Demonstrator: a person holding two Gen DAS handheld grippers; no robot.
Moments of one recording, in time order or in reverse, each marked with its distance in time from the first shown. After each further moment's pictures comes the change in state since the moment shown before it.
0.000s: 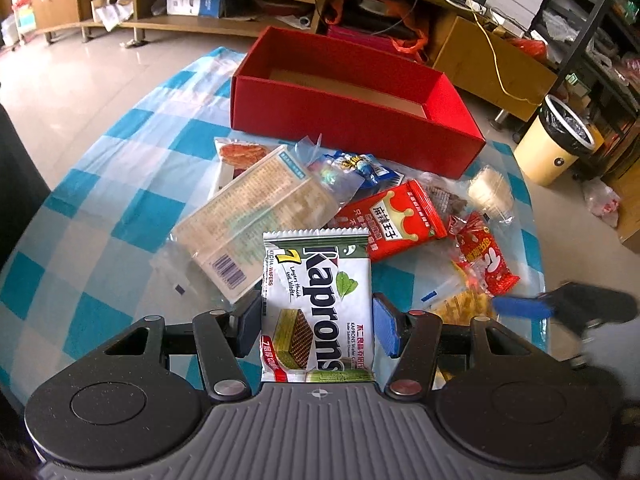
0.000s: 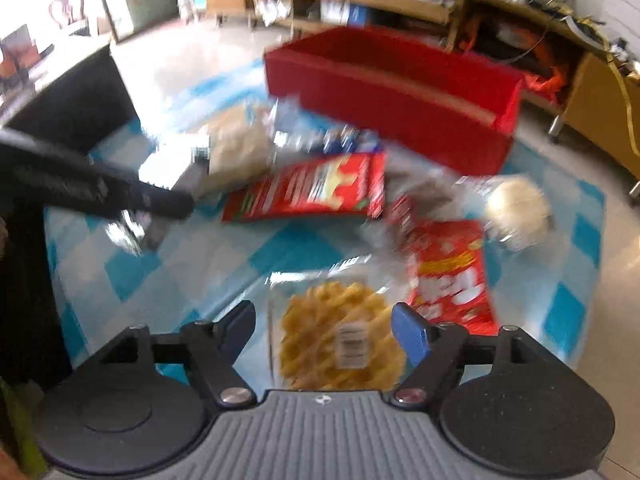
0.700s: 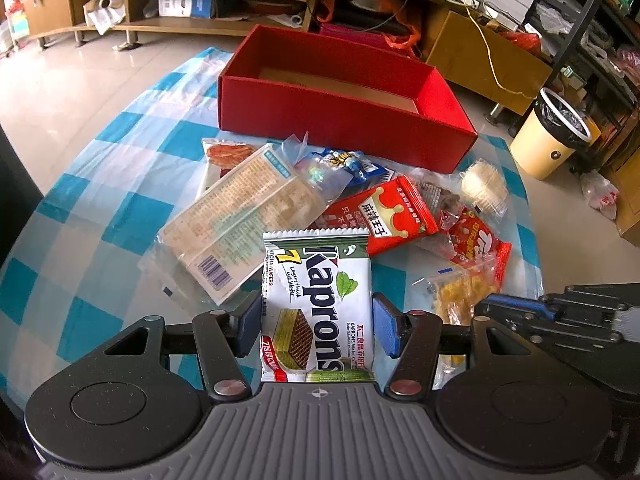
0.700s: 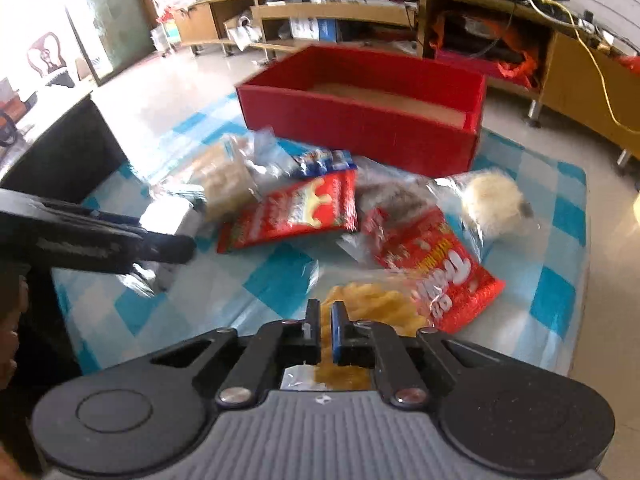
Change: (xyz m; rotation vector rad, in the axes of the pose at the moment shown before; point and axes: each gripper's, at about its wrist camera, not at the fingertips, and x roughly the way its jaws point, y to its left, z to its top) left arm 0.003 -0.008 0.002 0.024 0.005 0.000; right arm -0.030 -0.025 -0.002 0.161 -0.089 -0.010
